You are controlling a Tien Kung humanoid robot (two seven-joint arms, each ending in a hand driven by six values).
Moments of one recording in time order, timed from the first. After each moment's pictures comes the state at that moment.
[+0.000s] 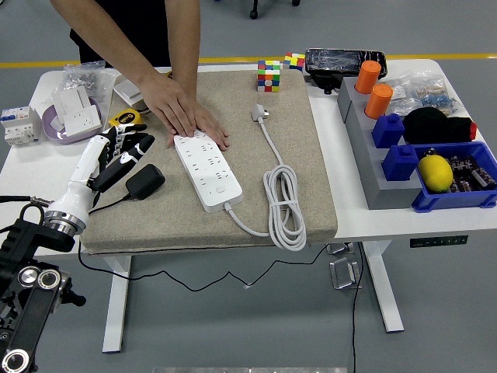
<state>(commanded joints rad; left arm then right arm) -0.01 0.00 -1.52 -1.59 1.70 -0.05 0.04 0.08 -0.32 0.29 0.49 -0.08 -0.36 -0.16</state>
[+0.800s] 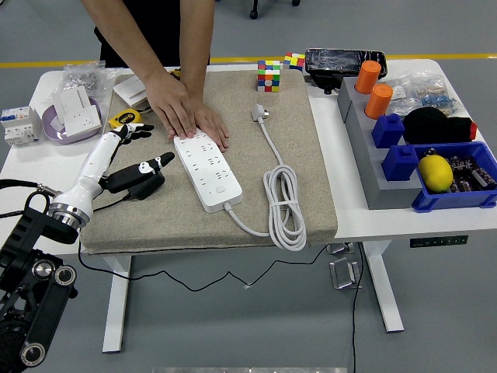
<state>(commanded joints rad) -0.09 0.04 -1.48 -1.55 2.10 -0.05 0.03 0.08 -0.31 0.31 0.48 -0.07 -0.37 -0.16</state>
